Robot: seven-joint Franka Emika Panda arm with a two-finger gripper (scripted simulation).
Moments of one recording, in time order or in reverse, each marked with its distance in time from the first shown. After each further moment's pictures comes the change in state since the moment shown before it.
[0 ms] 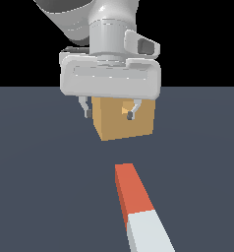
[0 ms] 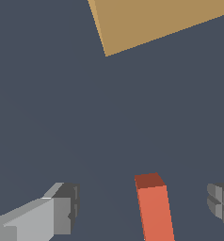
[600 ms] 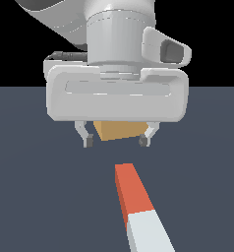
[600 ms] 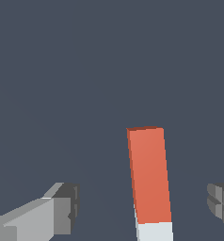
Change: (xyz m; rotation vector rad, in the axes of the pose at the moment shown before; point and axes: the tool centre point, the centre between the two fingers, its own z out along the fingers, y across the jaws) arm -0.082 0.016 0.027 -0.022 0.008 -0.062
